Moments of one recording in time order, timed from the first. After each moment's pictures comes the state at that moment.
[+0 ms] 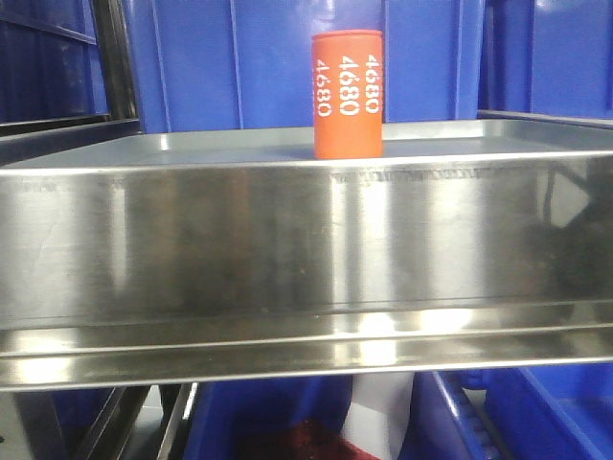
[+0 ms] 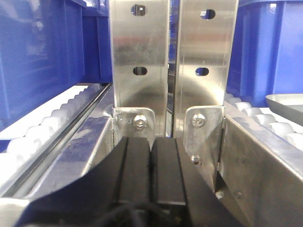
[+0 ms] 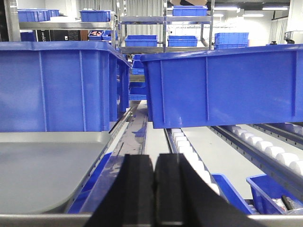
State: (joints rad) left arm -0.04 -0.01 0.03 0.00 0.02 0.00; right arm 0.02 -0.01 0.03 -0.01 -0.10 0.07
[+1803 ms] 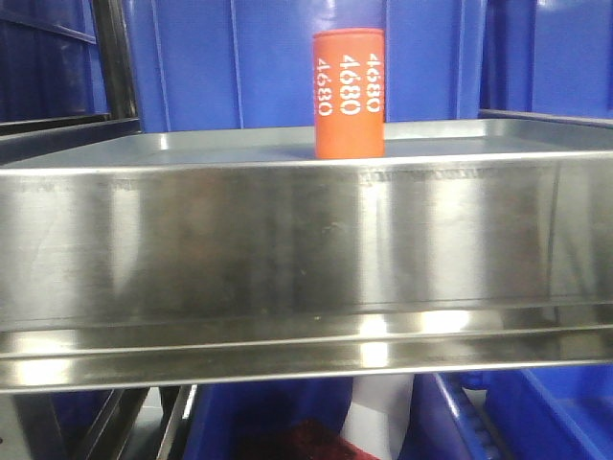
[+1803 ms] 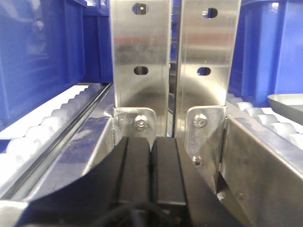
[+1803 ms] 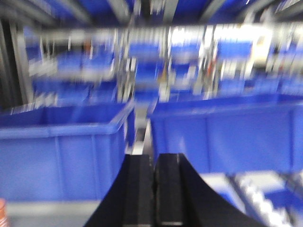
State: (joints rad) left arm -0.04 -0.01 0.03 0.00 0.02 0.00; right arm 0.08 0.43 -0.71 -0.03 0.35 0.11
